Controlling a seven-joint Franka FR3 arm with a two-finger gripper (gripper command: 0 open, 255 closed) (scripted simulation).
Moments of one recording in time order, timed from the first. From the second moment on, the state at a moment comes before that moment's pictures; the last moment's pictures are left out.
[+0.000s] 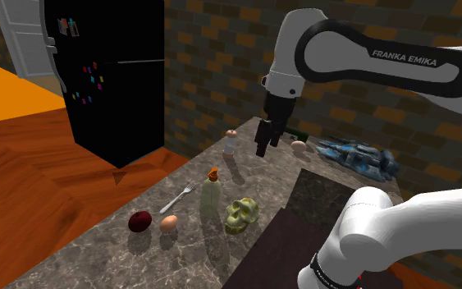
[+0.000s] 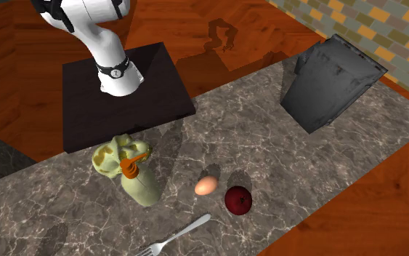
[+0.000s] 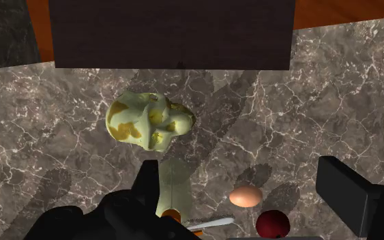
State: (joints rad) arm -0.01 -0.78 0.05 -2.38 0.09 1.56 0.00
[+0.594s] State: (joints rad) arm -0.02 -0.65 0.15 -2.49 0.17 1.80 0.16
